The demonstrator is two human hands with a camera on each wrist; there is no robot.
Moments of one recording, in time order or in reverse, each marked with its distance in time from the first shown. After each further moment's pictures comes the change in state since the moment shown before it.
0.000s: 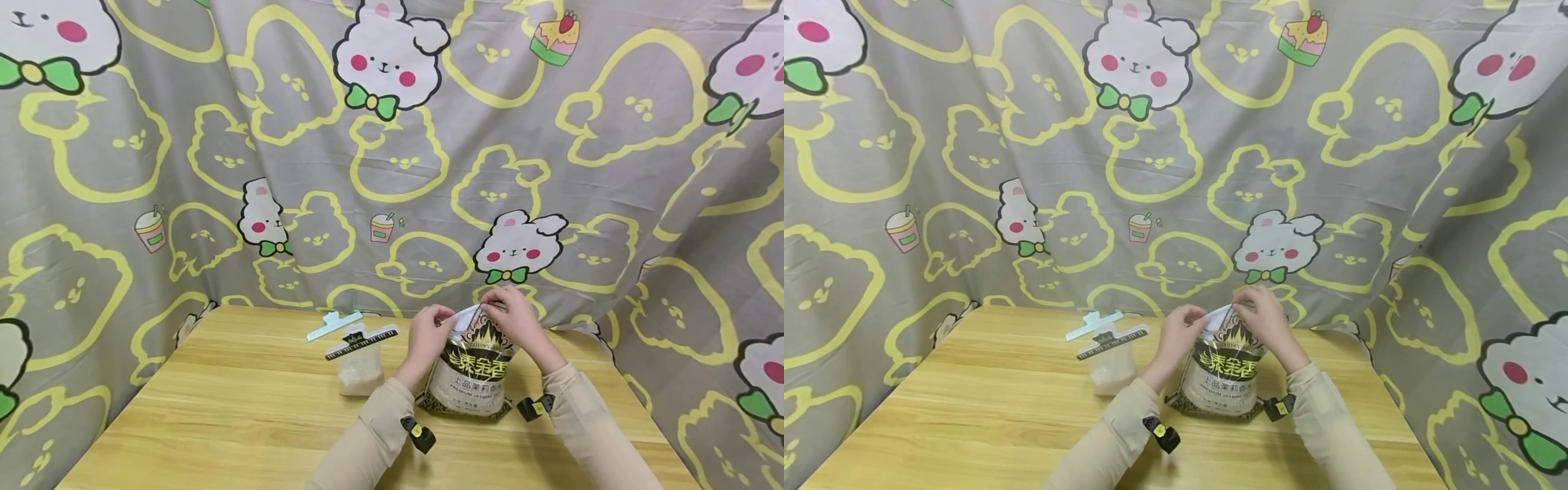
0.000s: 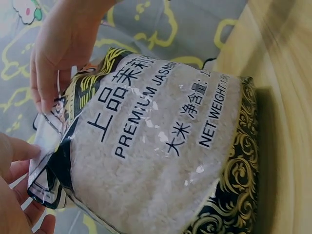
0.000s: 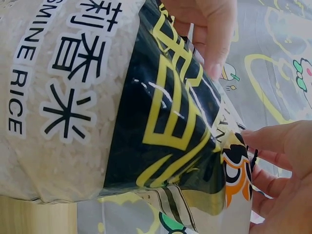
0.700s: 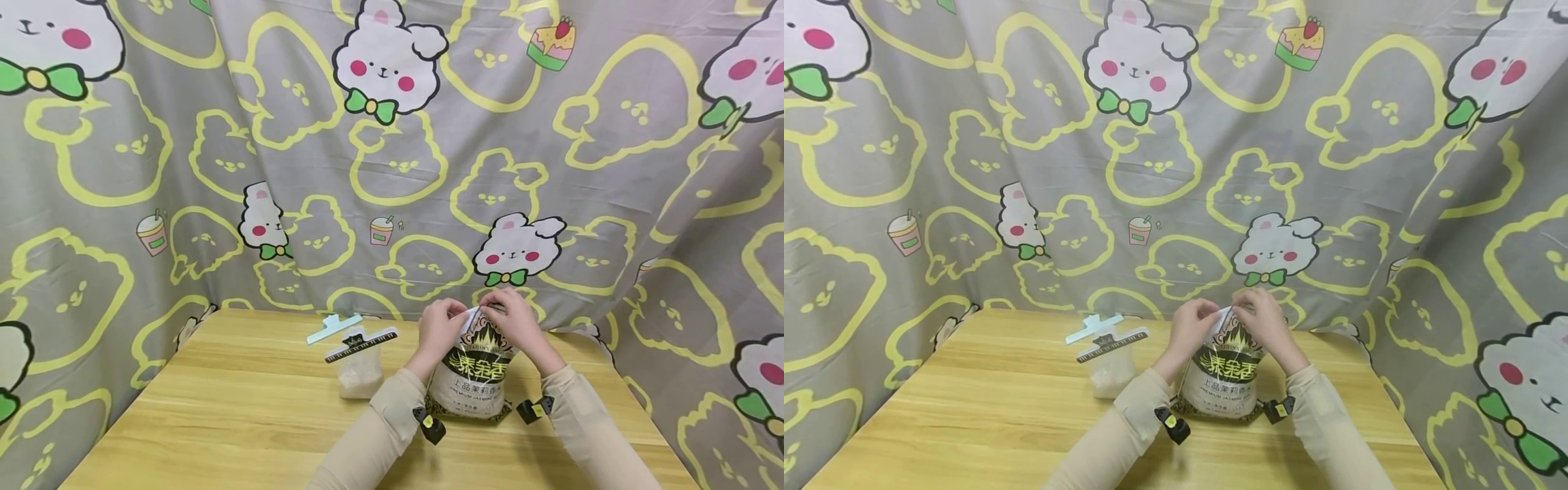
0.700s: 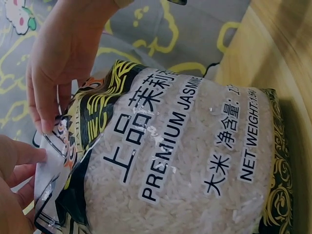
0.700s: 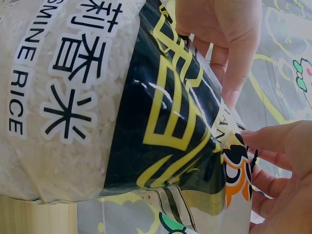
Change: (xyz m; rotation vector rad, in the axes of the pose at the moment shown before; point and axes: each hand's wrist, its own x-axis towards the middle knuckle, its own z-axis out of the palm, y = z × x) left_hand 0.012 0.018 0.013 0.170 -0.010 0.079; right_hand -0.001 0.000 0.000 -0.007 0.002 0.004
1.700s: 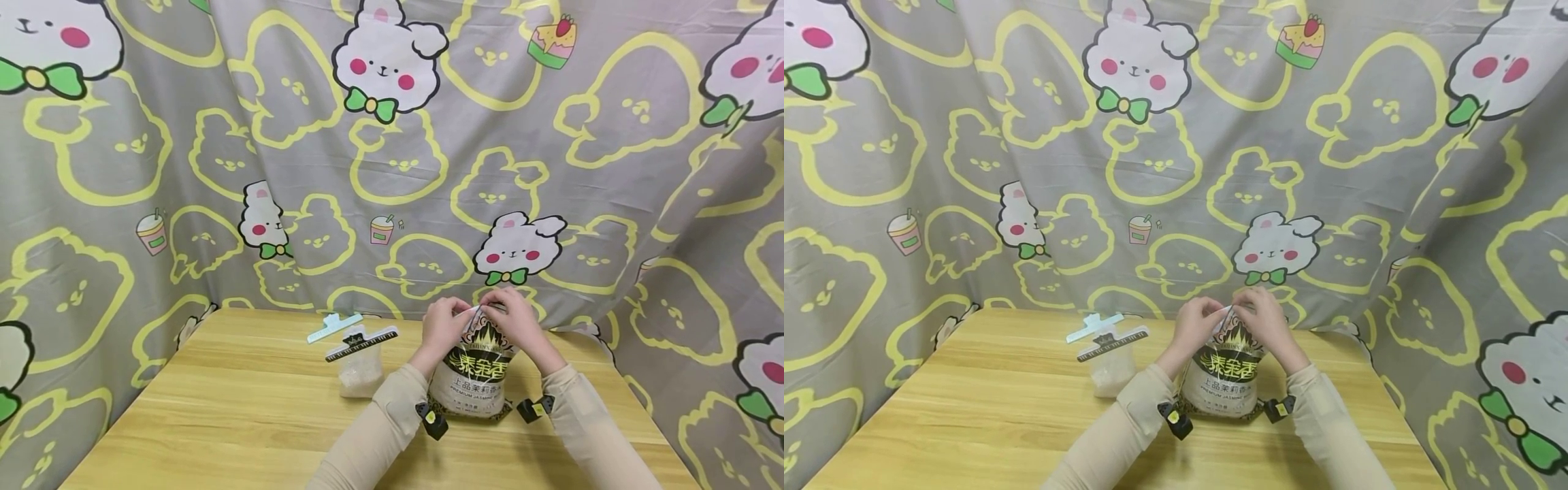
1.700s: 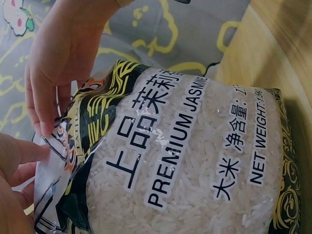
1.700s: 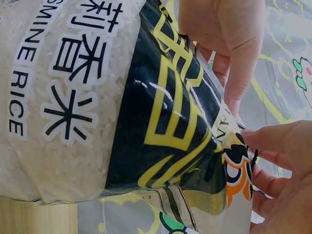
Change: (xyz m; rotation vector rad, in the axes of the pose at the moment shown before) left_hand 0.003 0.006 0.001 0.049 -0.059 -0.014; right_hand 0.001 0.003 0.001 -0.007 0.011 -0.026
